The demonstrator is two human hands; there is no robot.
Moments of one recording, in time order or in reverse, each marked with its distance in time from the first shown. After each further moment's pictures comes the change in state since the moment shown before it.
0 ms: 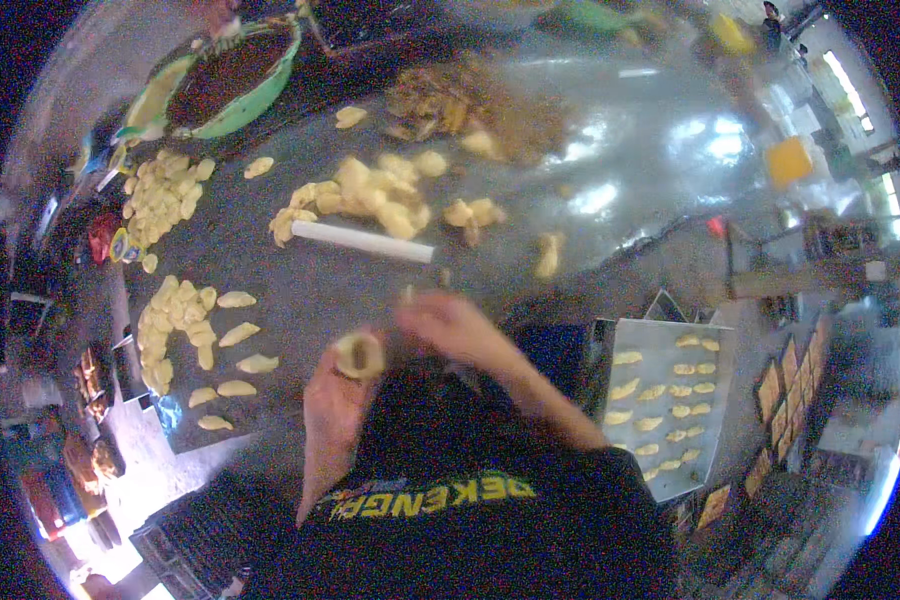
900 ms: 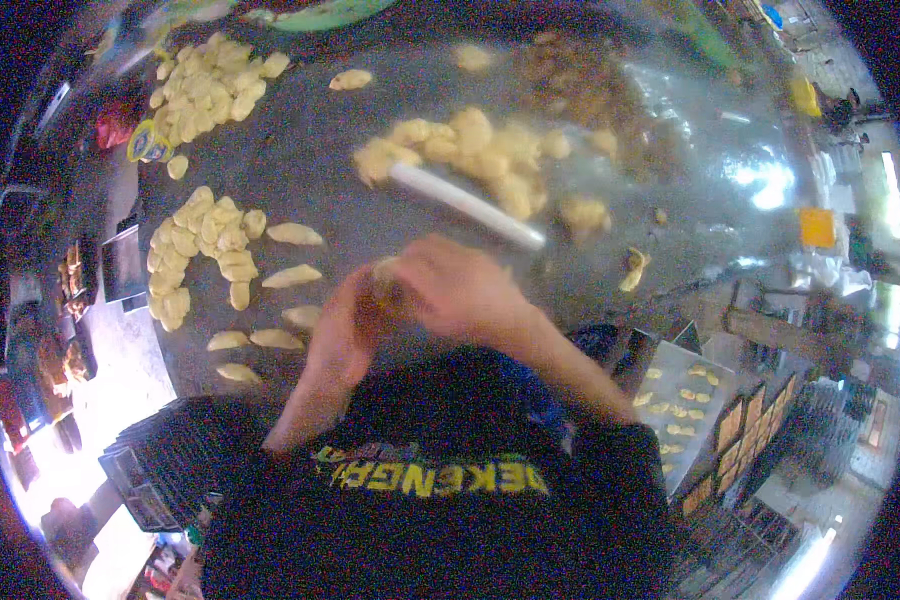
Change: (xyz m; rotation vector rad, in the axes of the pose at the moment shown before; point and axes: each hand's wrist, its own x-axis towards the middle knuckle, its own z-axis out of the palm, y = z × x) left_hand 0.026 0.107 -0.004 0.157 0.089 -0.052; right_hand 0.083 -0.105 0.088 -0.741 -0.085 -0.710
